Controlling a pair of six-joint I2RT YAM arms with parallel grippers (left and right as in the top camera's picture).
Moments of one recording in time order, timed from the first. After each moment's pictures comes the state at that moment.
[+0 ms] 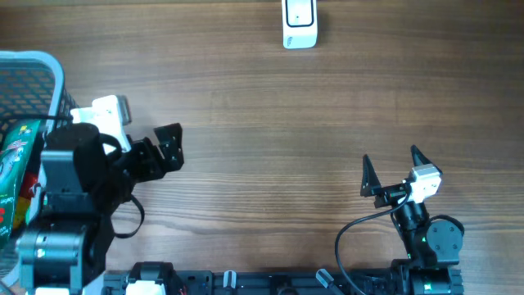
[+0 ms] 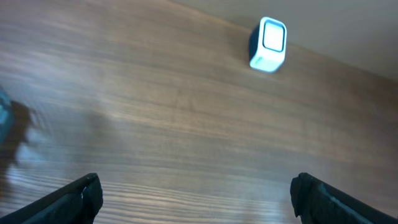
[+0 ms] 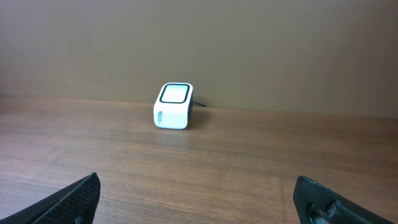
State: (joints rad) left arm -0.04 0.86 1.23 -1.03 0.13 -0.33; right arm 0.01 0.01 0.01 0.01 -0.19 0.01
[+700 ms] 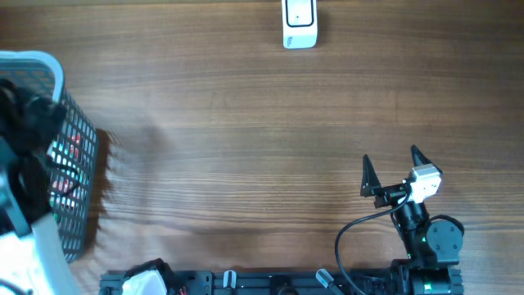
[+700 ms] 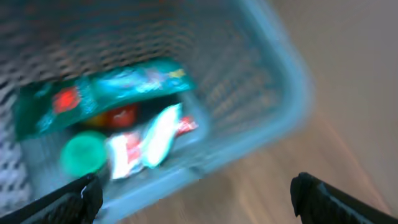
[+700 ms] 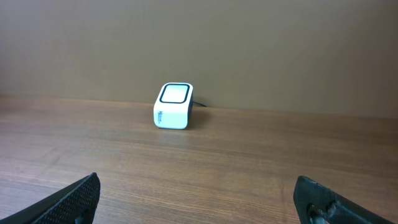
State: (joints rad) left arm 0.39 1.17 1.64 -1.28 -0.34 -0.70; right arm 0.01 0.01 0.01 0.01 -0.19 0.01
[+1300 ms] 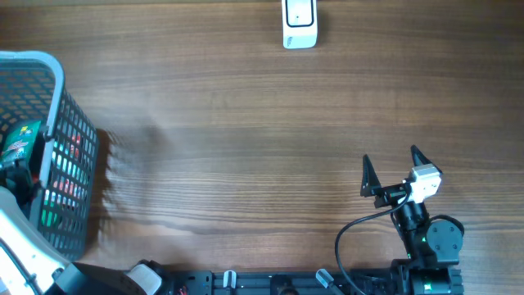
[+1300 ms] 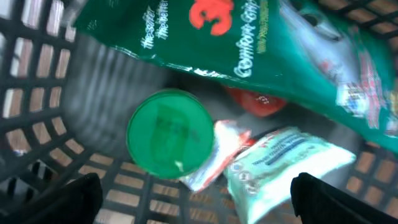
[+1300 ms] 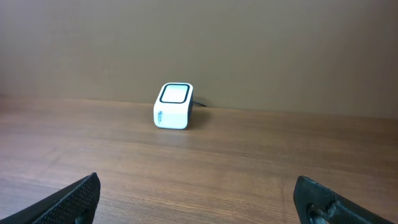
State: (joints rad) left arm 0.90 1.39 1.24 -1.13 -0.15 -0.99; right arm 0.01 0.01 0.01 0.01 -0.19 0.01
